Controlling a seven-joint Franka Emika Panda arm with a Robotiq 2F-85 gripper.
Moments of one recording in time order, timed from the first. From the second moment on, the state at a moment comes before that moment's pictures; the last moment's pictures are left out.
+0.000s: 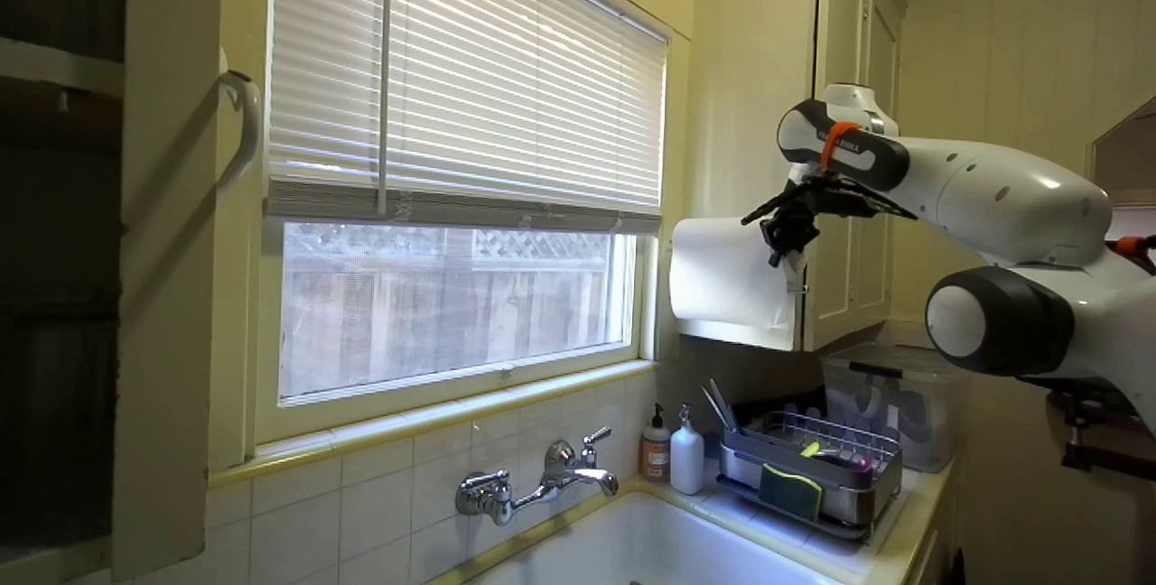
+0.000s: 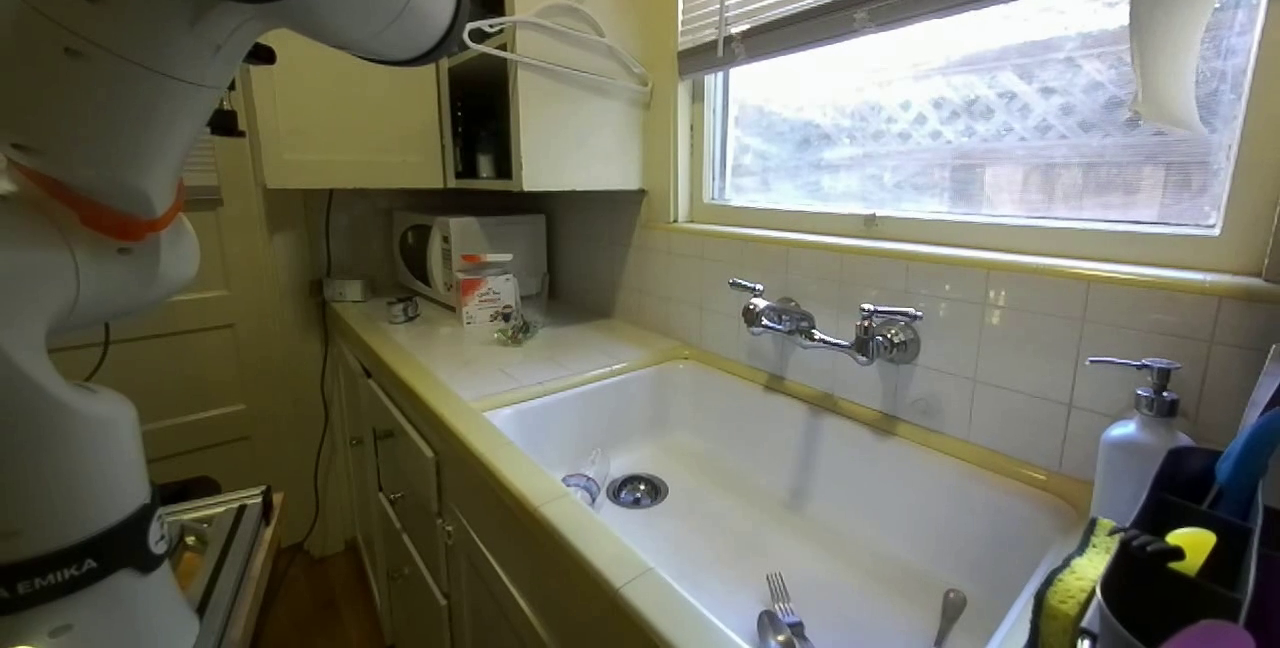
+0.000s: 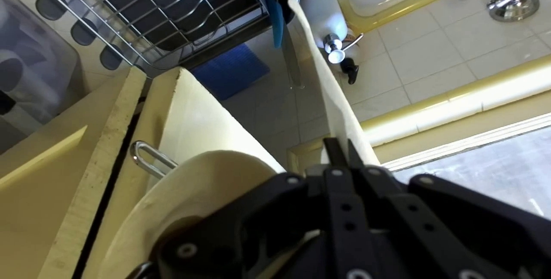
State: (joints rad) arm -0.49 0.64 -0.06 -0.45 0.14 1.59 -0.17
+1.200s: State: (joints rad) arm -0.25 0.61 -0.16 -0.45 -0.09 1.59 0.15
